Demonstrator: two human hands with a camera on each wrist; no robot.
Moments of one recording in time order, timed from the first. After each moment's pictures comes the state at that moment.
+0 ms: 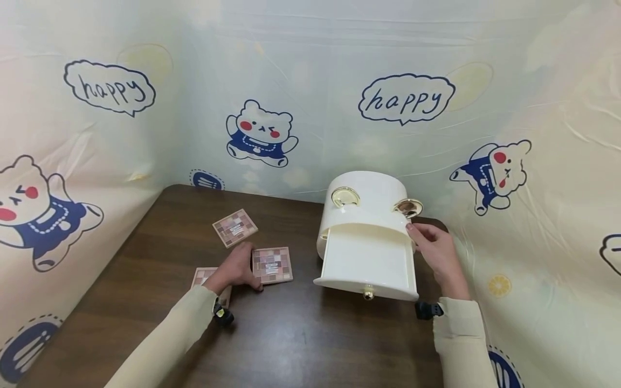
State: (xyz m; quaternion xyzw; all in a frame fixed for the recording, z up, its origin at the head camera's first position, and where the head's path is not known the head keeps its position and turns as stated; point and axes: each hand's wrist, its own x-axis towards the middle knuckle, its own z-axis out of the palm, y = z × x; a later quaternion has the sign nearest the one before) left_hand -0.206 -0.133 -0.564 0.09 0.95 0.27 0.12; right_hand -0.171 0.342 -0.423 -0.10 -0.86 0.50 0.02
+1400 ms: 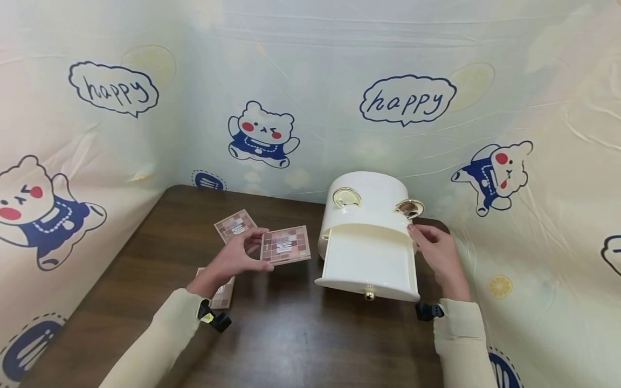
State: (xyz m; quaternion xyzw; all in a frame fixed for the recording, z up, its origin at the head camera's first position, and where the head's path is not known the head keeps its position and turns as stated) left_hand -0.182 -0.121 -0.477 0.08 0.80 0.58 0.13; right_hand -0.171 0.345 -0.428 -0.09 -0.85 0.52 0.03
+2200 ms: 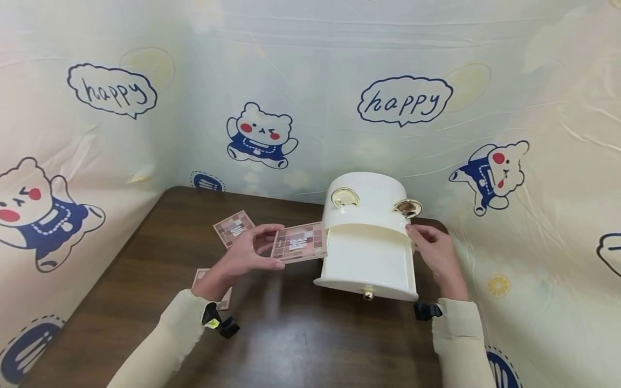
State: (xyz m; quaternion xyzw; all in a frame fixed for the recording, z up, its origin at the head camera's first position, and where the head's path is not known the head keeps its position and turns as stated) left_hand -0.165 -0.086 -0.430 0.12 0.73 0.65 0.14; right_hand -0.169 0.343 -0.426 -0.09 -0.85 0.52 0.03
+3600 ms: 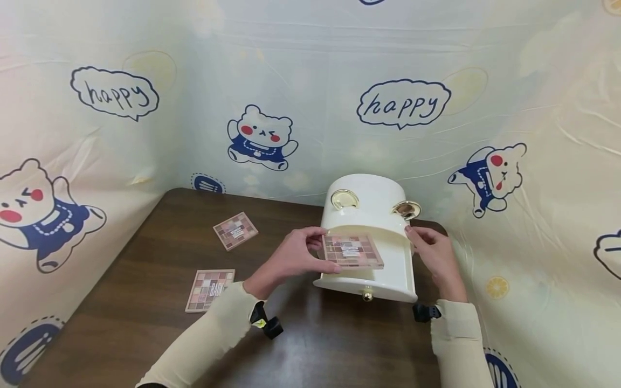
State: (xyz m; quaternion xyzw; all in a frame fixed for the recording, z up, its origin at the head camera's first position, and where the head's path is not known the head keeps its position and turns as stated) left_hand -0.162 0.011 -0.405 0.15 0.83 0.52 0.13; right_hand -0.169 0.343 -0.427 -0.10 -0.86 0.50 0.02
